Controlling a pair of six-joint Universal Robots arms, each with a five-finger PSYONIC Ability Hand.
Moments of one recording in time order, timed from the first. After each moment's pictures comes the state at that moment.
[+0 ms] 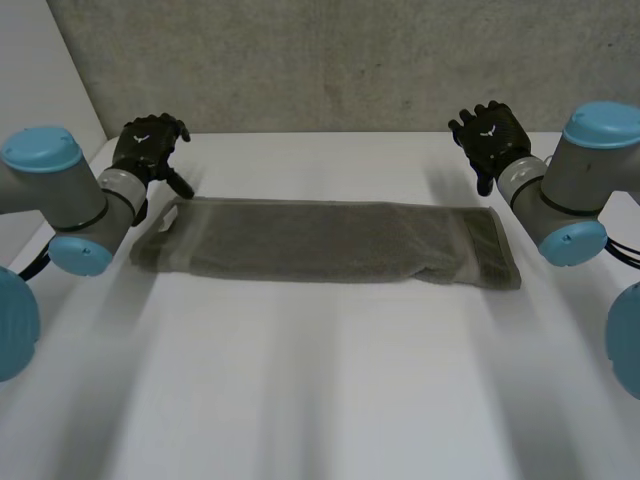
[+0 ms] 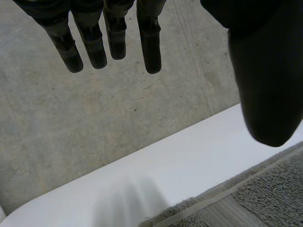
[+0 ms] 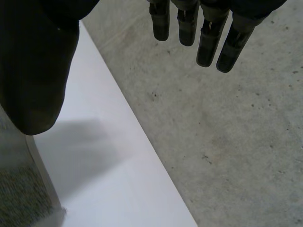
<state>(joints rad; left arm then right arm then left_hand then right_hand) 4.55 -2.59 -0.69 3.30 -1.35 3.21 1.82 -0.52 0.53 0.01 1.35 2.46 0.27 0.28 0.28 0.29 0.07 0.23 0.24 0.24 0.25 0.05</state>
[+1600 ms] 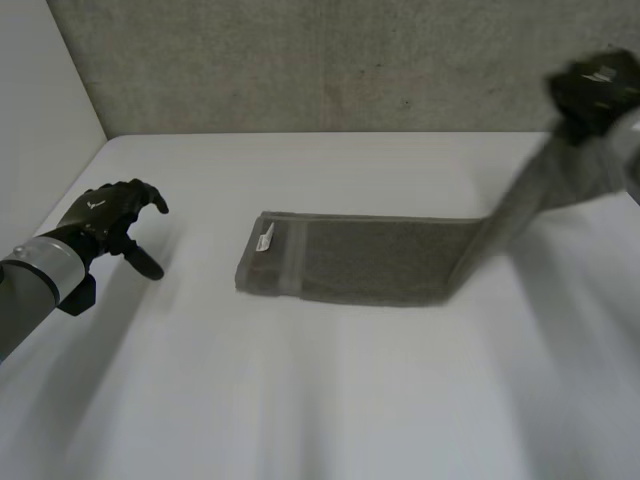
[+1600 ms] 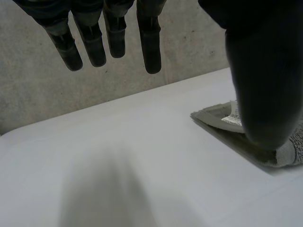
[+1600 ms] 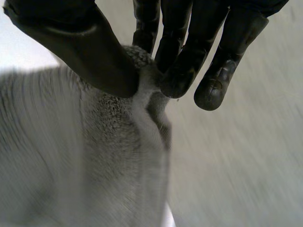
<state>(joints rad) 4.69 -1.91 -1.68 3.35 -1.18 3.20 1.69 -1.05 1.00 0.04 1.32 2.57 0.27 0.26 0.26 0.27 0.06 1.34 1.28 1.33 1.34 1.15</state>
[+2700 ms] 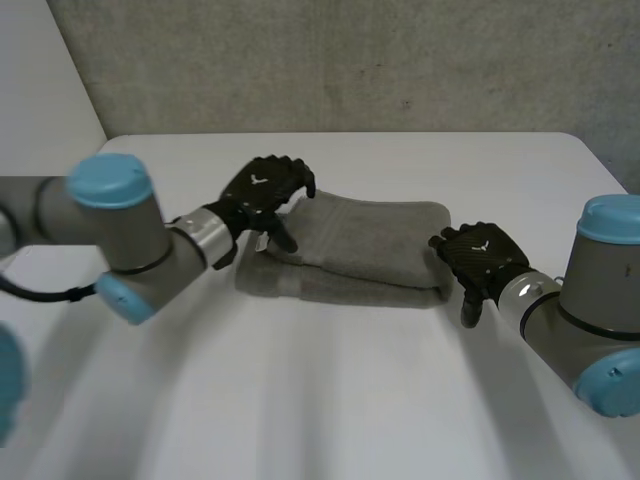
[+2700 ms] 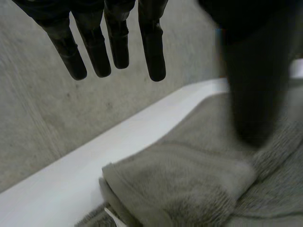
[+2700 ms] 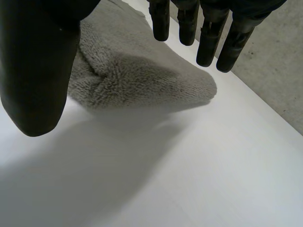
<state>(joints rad) 4.31 -2.42 -1.04 3.37 -1.07 3.27 1.88 -1.09 1.61 -0.12 1.39 2.65 0.39 0.38 0.38 0.37 0.21 0.23 0.23 0.24 0.25 0.05</state>
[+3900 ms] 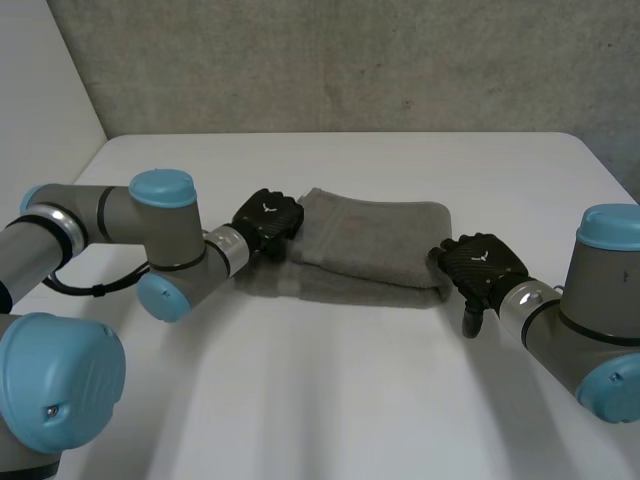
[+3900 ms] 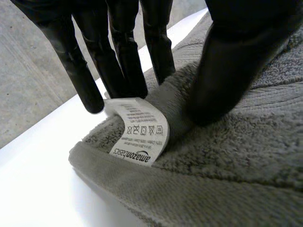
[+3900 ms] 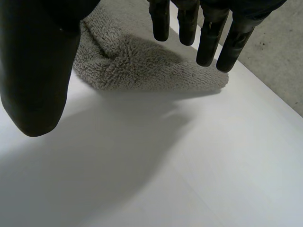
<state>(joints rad) 4.29 -2.71 -0.66 3.10 -1.21 3.51 1.86 -1.06 1.62 -0.13 1.37 2.63 0.99 1.00 1.00 1.01 0.81 0.23 0.23 0.24 0.25 0.05</state>
